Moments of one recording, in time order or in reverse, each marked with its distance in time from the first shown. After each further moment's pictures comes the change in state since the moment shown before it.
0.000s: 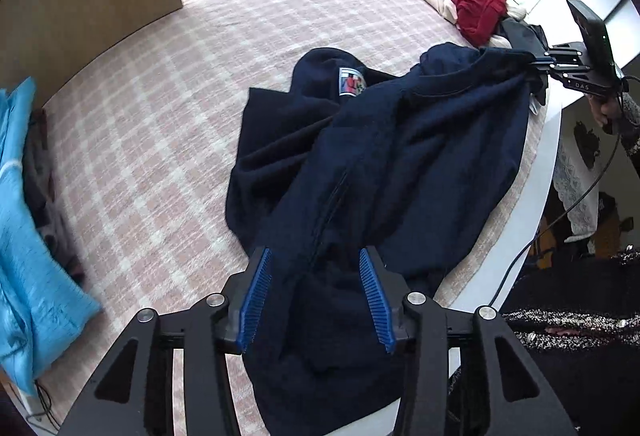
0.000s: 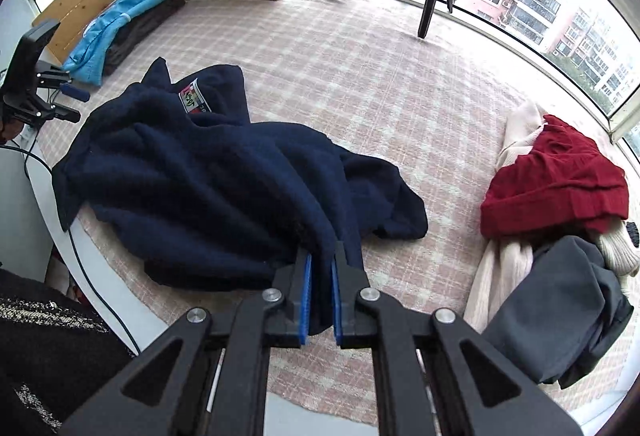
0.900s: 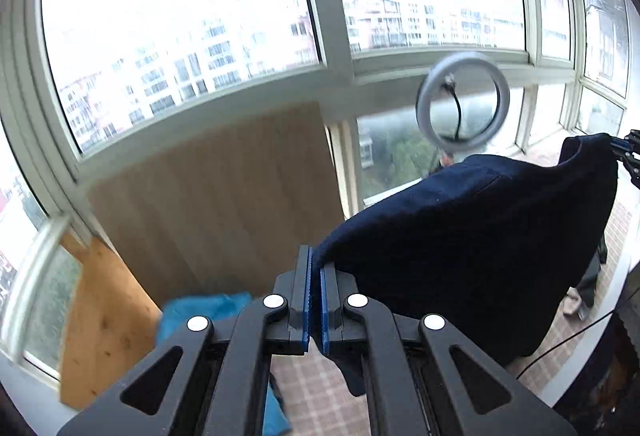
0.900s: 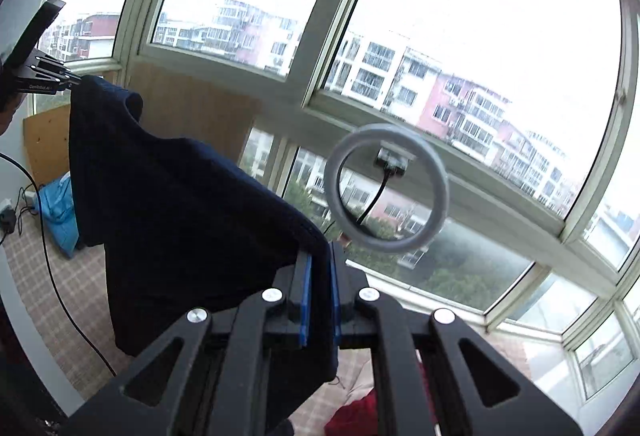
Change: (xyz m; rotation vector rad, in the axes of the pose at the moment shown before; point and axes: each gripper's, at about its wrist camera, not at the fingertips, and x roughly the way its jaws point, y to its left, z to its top) left arm -0.357 0.006 0.116 -0.170 -0.672 0.567; right arm -0.284 0.034 0.155 -0.128 -0.717 -0.377
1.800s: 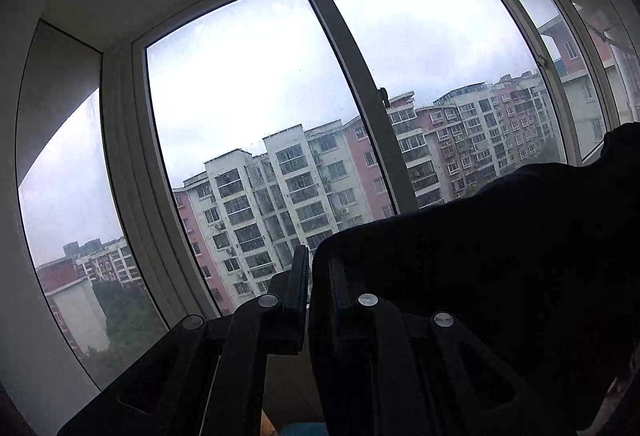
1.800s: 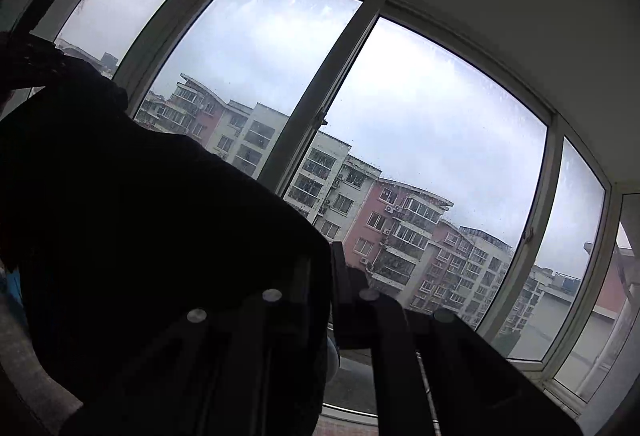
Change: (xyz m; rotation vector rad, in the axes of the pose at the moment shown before) left arm -0.177 0.027 0.106 0.054 -0.410 0.285; right arm -0.134 -0.005 0.133 -0.057 -0.329 -0.207
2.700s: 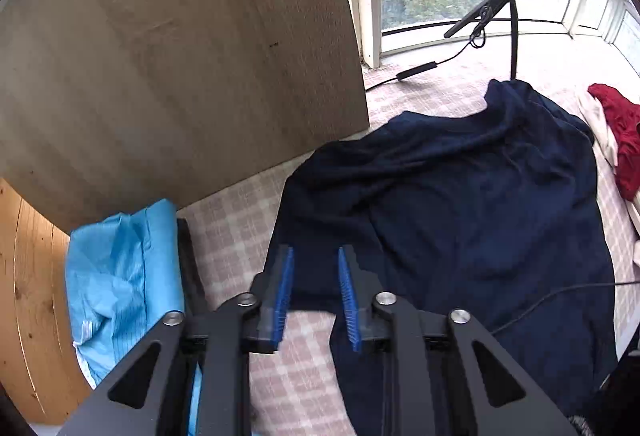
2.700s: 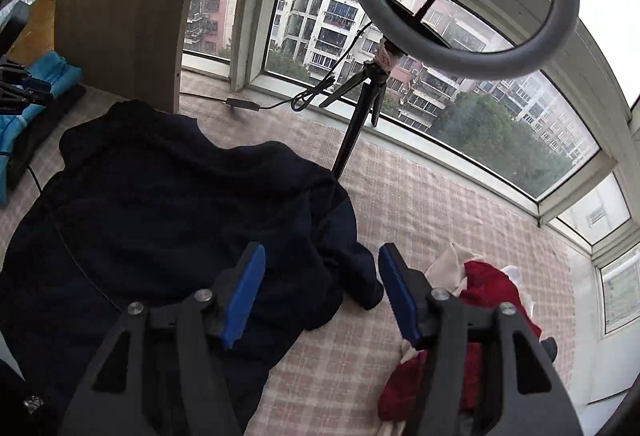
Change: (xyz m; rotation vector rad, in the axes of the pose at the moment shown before) left arm 0.298 -0.180 -0.424 0.066 0.951 -0.399; right arm 0.229 0.132 -0.411 0.125 0.896 0.275
